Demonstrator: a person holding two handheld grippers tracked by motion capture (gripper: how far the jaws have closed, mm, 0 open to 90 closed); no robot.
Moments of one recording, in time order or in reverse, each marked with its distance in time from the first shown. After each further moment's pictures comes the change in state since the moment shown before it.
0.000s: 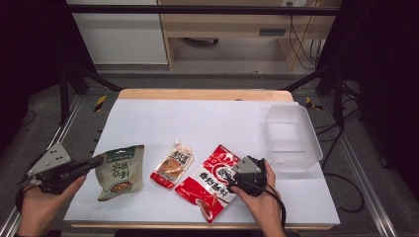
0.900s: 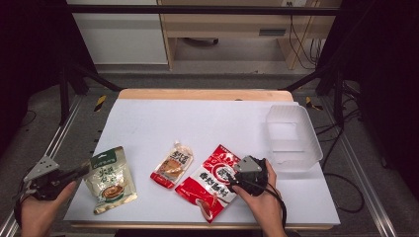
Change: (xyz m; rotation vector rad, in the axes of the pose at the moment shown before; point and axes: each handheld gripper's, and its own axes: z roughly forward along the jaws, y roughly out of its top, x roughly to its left) left arm 0.041 -0.084 0.007 0.023 0.140 -0.210; right arm -0.004 -0.002 0.003 0.012 -0.003 0.001
